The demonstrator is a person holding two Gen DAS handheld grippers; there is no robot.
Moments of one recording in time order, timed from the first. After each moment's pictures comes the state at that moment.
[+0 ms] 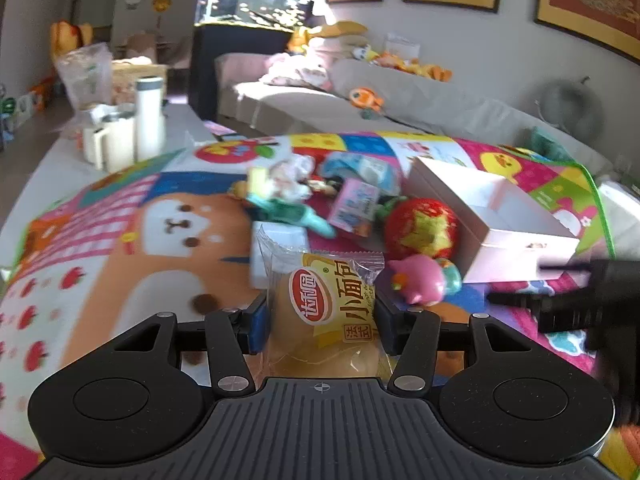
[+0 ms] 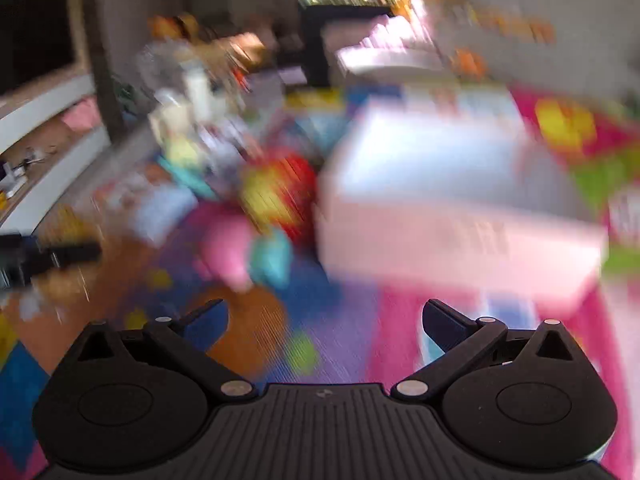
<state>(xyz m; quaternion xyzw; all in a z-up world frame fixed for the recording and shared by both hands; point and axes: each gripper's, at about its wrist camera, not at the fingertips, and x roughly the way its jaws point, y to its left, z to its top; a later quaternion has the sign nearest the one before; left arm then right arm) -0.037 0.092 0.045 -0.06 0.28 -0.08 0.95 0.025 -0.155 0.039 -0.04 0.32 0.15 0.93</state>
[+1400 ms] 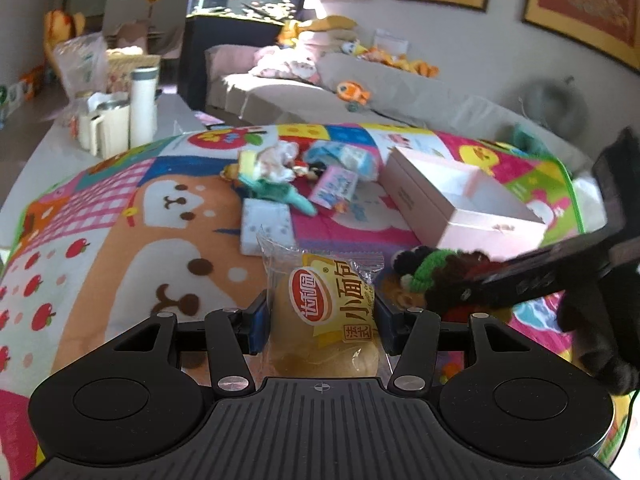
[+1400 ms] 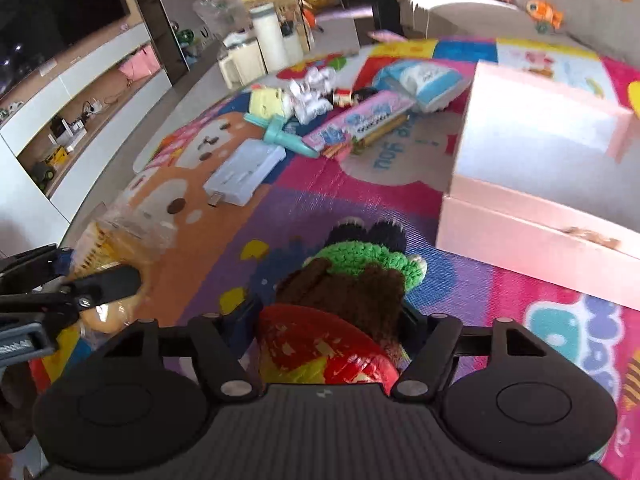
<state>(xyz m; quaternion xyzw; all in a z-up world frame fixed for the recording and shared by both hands) -0.073 0.086 0.051 -0.07 0.30 -0.11 0.95 0.029 -0.131 0.044 -0.01 0.44 0.25 0.86</state>
